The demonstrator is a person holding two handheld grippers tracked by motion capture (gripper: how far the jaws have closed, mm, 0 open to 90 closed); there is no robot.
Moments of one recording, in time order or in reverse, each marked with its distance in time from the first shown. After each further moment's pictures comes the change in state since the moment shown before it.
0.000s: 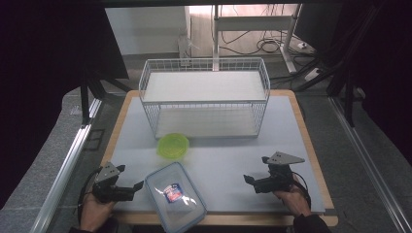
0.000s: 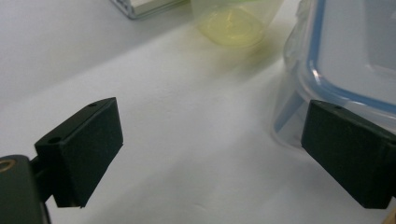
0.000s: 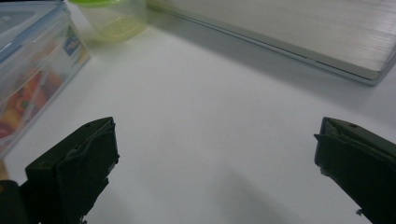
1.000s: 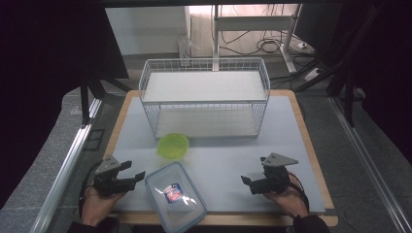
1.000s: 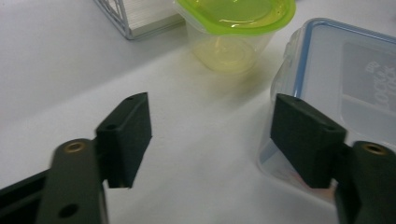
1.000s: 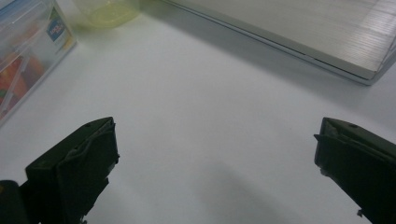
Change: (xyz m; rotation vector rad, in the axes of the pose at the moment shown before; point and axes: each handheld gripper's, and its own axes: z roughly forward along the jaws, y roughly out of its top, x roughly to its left) left arm -0.003 0.025 -0.004 -0.019 -0.031 -0.019; right arm 0.010 0.001 0.007 0.040 -0.048 -0.048
